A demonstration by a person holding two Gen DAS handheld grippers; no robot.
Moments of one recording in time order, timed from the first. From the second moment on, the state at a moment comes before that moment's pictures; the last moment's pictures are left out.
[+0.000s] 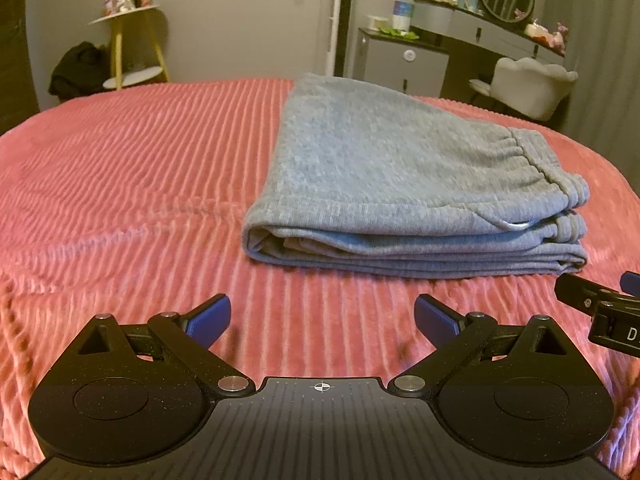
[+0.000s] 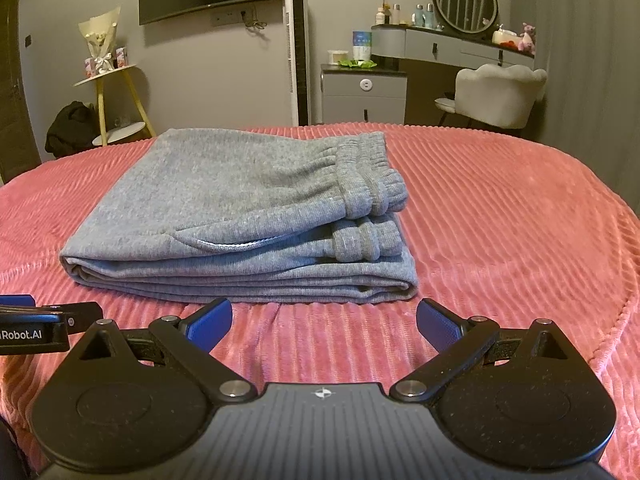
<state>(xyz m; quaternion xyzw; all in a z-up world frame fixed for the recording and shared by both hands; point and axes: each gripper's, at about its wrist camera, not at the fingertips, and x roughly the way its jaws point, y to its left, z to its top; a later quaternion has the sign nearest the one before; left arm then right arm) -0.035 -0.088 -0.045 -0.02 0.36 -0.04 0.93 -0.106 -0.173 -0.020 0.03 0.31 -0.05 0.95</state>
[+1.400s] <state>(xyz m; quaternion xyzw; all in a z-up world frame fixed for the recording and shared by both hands) -0.036 -0.084 -0.044 -0.05 0.36 -0.04 0.93 -0.107 -0.179 -0.020 0.03 0.30 -0.05 0.95</state>
